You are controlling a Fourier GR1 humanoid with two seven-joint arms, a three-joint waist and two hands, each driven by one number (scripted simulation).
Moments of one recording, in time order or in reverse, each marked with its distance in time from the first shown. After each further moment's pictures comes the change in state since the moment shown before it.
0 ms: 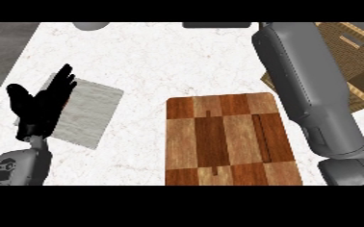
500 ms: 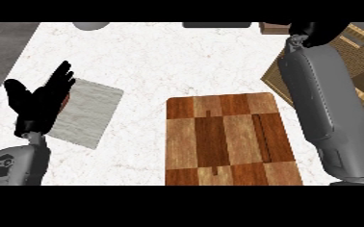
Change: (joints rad) left arm -0.025 0.008 0.011 0.011 0.003 -0.005 0.012; right arm 0.228 -0.037 -0.072 -0.159 -0.048 -0.038 -0.092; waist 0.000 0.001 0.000
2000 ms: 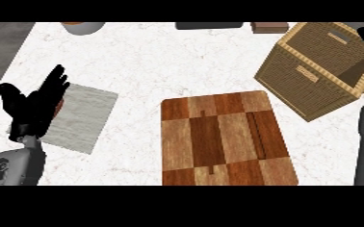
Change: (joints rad) left arm 0.021 0.007 0.028 0.014 -0.004 0.003 -0.017; right arm 0.403 -0.022 -0.319 -0.548 -0.226 -0.250 -0.090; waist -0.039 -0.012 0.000
